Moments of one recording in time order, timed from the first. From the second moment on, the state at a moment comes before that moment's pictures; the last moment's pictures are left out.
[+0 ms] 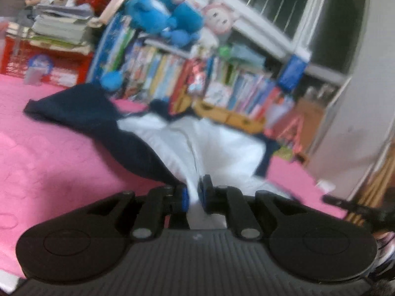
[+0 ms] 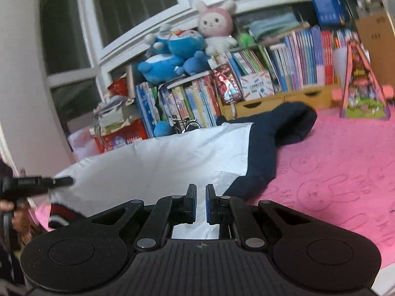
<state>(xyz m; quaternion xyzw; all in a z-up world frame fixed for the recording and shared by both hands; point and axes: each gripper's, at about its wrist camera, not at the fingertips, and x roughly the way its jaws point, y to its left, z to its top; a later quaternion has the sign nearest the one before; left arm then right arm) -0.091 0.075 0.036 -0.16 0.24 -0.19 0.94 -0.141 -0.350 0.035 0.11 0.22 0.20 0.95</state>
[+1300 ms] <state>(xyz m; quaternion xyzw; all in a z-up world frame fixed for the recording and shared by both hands) -0.096 0.129 0.036 -0.09 0.25 -0.17 0.95 -0.146 -0.311 0.020 -0.09 0.24 0.03 0.97</state>
